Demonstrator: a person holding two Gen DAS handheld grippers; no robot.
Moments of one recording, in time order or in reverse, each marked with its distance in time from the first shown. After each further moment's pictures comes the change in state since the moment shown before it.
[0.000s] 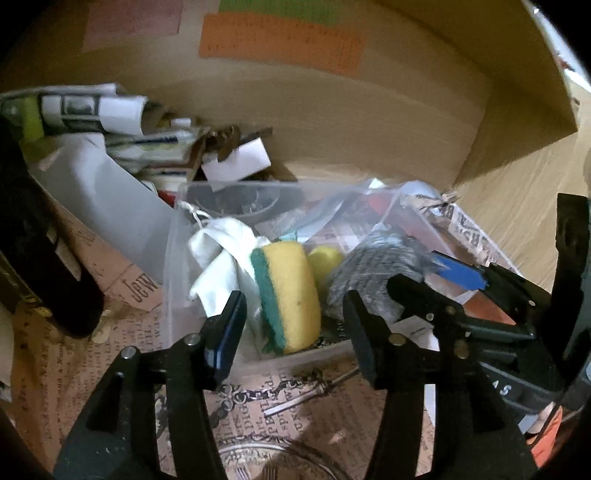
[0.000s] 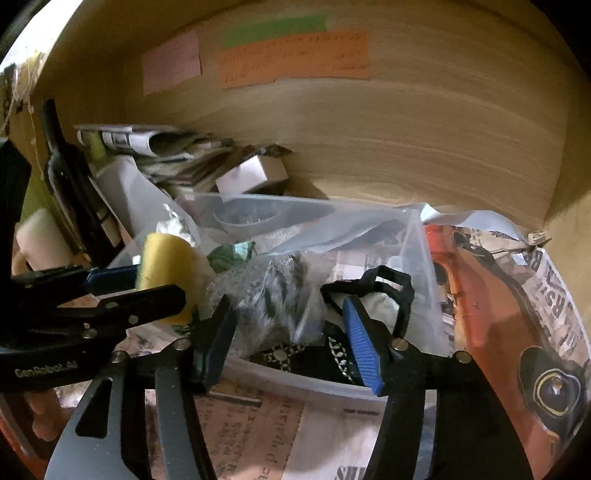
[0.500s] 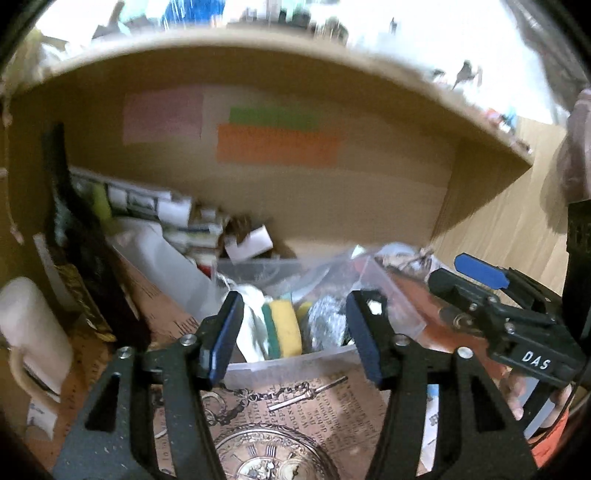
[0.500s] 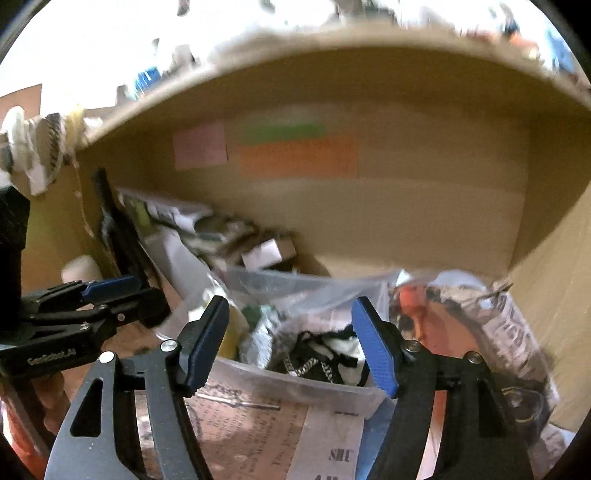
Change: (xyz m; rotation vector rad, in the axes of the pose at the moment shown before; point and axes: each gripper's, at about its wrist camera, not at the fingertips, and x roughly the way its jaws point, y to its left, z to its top) left arm -0.114 -0.017 -0.002 0.032 -0.274 0.032; right arm -0.104 0.017 0.016 -0.018 -0.234 0.007
